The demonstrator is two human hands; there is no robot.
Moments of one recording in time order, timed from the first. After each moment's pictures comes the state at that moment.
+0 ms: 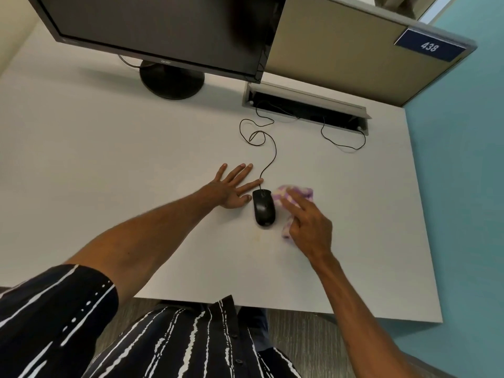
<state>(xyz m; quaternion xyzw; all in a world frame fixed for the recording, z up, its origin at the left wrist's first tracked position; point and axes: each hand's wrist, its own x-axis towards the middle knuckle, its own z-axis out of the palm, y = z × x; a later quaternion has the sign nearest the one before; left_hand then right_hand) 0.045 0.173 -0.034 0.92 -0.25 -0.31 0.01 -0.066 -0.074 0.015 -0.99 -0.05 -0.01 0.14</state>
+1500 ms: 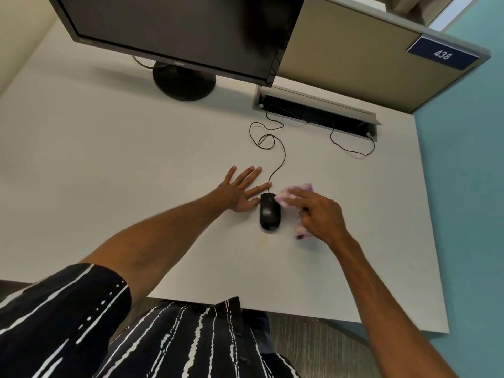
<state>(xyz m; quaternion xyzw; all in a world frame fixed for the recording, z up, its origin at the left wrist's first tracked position) 0.042 0.173 -0.032 0.92 -0.25 -0.30 0.01 -0.018 -0.078 0.043 -0.98 -0.11 0.10 0.10</state>
